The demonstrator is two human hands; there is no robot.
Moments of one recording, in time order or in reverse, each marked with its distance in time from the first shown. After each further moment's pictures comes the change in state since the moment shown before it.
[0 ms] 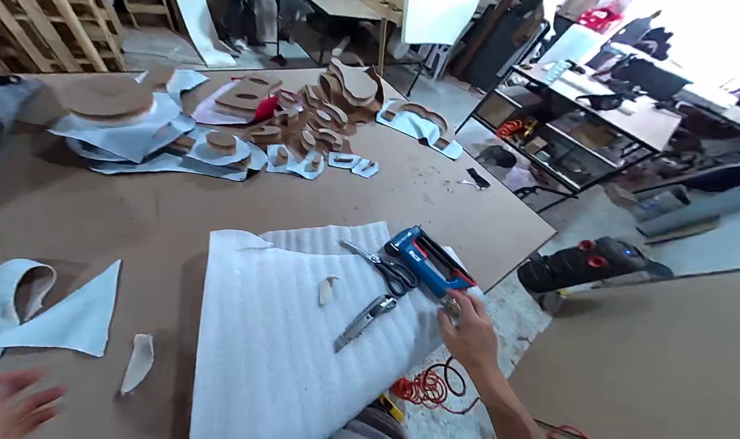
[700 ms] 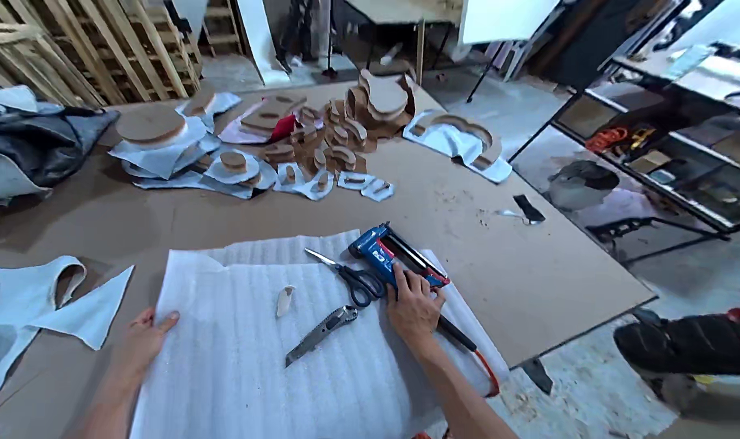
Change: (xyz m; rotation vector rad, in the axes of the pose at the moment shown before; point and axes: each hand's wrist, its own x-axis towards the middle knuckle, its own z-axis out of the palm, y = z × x) left_hand 0.059 -0.022 0.148 0.486 0.132 -0.109; right_hand 0.145 -0.020 0.109 -0.171 0.113 -0.258
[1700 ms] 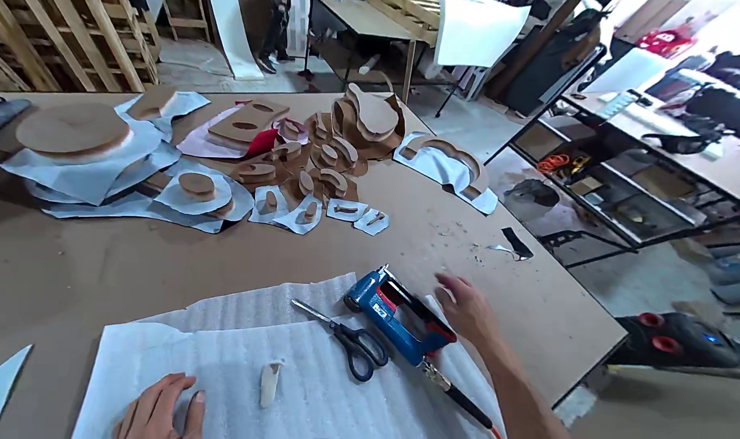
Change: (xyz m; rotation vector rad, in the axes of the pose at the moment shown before) left_hand -0.033 0.039 0.079 0.285 -0.070 0.609; right_hand 0.136 0.090 -0.038 0.244 -0.396 0.116
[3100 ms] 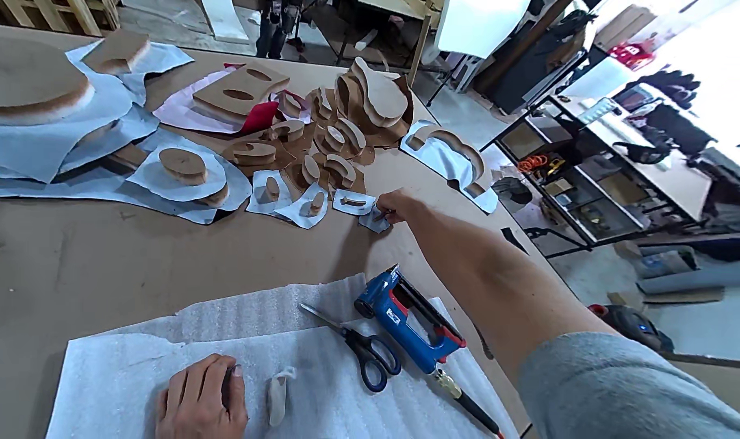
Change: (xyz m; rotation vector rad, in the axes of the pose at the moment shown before) left_hand 0.039 0.021 0.054 0.086 0.185 0.084; right_hand 0.269 -0.125 0.061 0.118 -0.293 0.704
